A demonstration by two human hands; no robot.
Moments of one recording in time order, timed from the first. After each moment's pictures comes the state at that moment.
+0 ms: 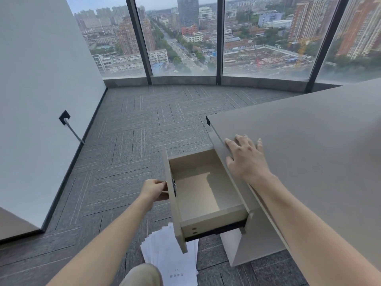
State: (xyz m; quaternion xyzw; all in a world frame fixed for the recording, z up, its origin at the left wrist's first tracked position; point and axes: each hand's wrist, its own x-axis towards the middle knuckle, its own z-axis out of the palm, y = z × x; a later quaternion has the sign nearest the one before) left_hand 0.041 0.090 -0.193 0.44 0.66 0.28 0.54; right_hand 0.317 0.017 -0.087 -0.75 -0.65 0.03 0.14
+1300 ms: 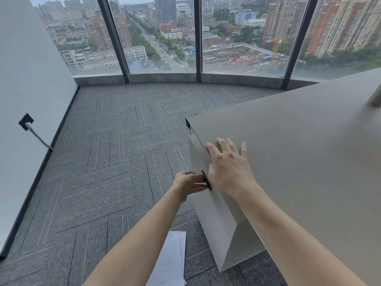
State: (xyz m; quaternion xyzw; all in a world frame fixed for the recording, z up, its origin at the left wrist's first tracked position) left_hand 0.198 0.121 -0.205 0.42 0.50 0.25 0.72; right_hand 0.310 0.018 -0.083 -0.76 -0.64 0.01 0.13
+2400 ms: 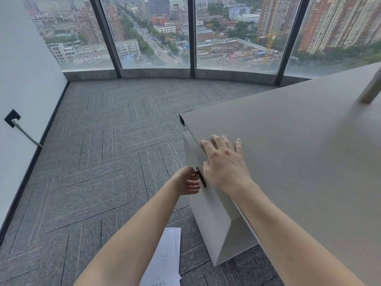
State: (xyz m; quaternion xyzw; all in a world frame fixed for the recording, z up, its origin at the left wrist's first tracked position) left_hand 0.215 0.136 -0.207 0.36 0.58 0.08 0.72; right_hand 0.313 0.019 -0.087 -0.76 -0.64 0.02 0.15
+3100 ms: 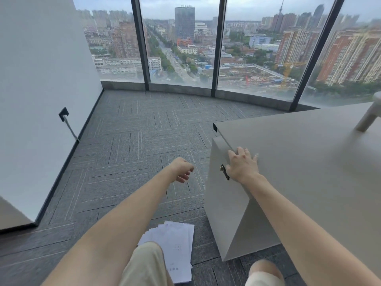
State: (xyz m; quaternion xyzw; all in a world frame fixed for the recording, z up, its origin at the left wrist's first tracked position) left_hand 0.069 0.062 -0.085 0.62 0.60 0.10 0.50; right_hand 0.267 -0.014 -0.068 -0.80 -0.59 0.06 0.02
